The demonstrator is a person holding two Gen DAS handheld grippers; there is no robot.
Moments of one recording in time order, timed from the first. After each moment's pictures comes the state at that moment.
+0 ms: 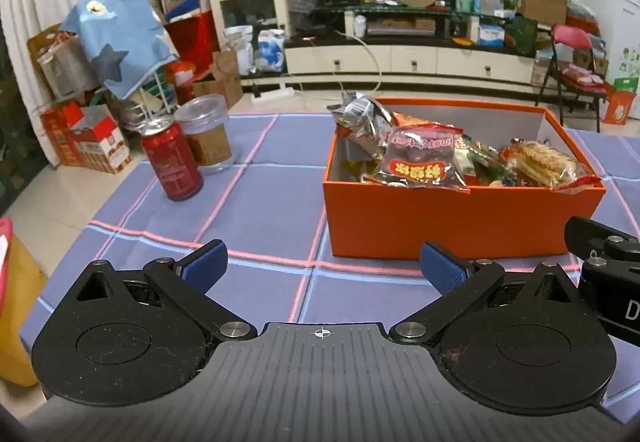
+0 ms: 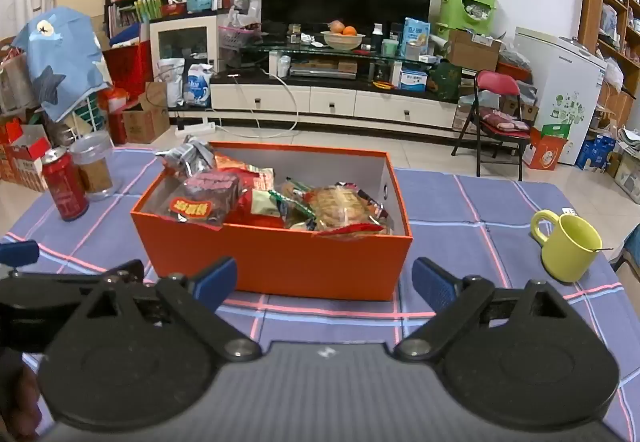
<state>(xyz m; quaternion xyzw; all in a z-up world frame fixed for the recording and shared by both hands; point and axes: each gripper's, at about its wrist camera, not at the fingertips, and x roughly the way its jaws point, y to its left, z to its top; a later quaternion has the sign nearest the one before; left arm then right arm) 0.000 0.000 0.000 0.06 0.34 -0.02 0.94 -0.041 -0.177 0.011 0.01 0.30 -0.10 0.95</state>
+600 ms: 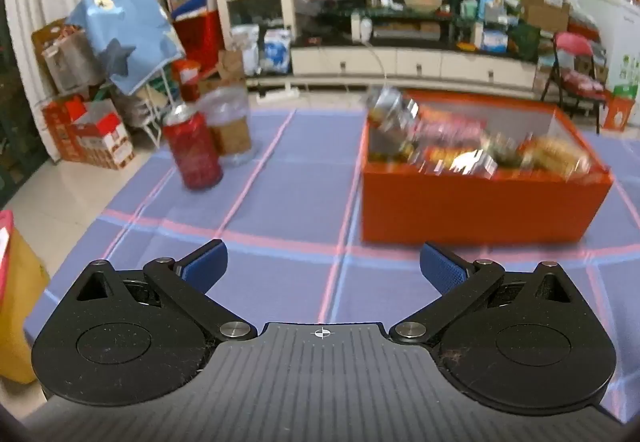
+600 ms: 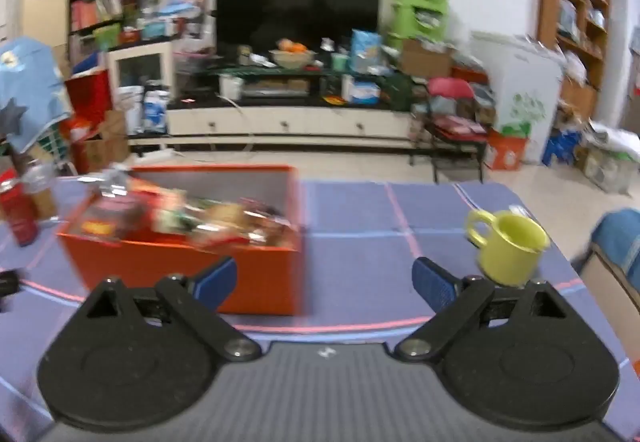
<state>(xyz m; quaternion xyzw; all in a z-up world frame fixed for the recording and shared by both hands) -0.017 0.043 -0.010 0.05 0.34 -0.02 0.94 -0.066 -0.282 0.005 0.03 0.27 -0.16 0.95</state>
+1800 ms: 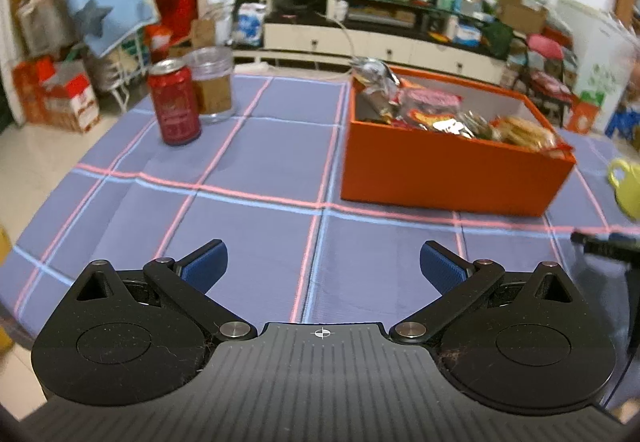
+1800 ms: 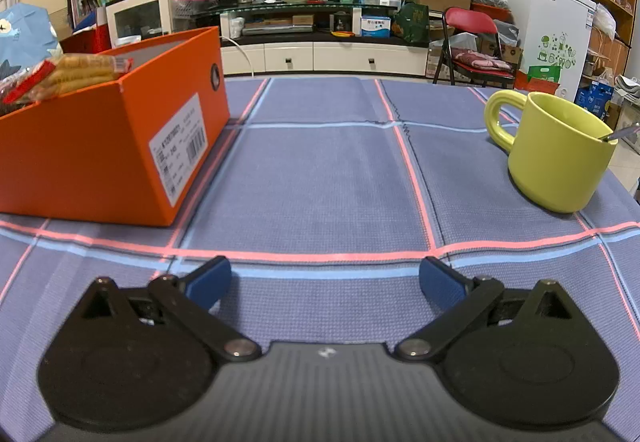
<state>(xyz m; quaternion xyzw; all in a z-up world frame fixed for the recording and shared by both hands) -0.040 0.071 -0.015 0.01 0.36 -0.08 0.93 -0.018 -0.376 -0.142 0.04 0.33 -0.11 0.93</state>
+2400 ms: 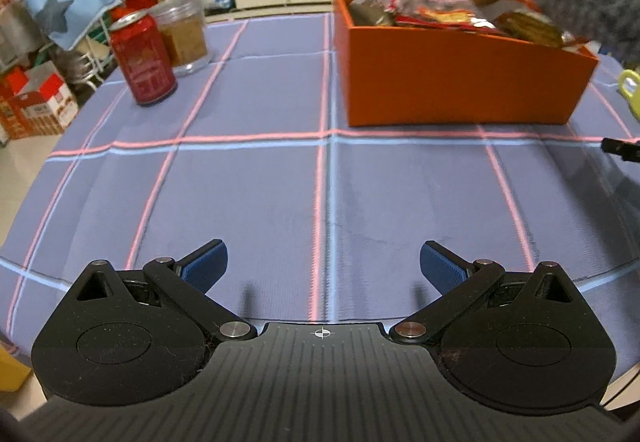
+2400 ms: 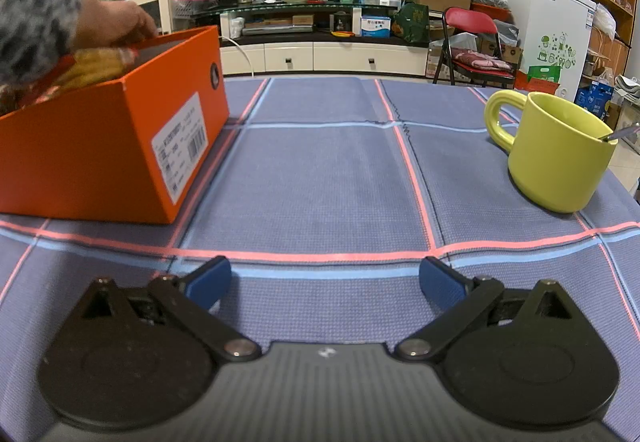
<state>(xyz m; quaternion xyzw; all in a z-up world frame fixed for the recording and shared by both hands) -0.016 0.077 -0.078 0.08 0.42 -0.10 0.90 -0.018 -0.376 -0.143 0.04 0.33 -0.11 0.93</state>
